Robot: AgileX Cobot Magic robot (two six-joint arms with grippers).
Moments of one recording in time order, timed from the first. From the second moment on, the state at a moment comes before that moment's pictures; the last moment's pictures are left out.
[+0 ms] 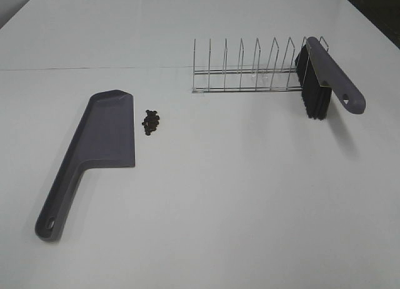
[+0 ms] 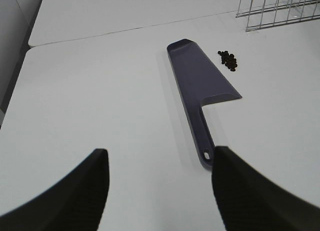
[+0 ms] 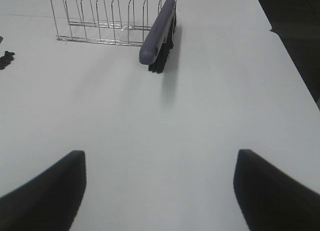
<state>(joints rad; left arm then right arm) 0.00 -0.01 -0.50 -0.18 1.07 0.20 -0.01 -0.01 -0.51 0.03 1.06 -0.06</state>
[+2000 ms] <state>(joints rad) 0.00 -0.01 -0.50 -0.18 1.07 0.20 -0.01 -0.01 -0.51 0.03 1.06 -0.06</state>
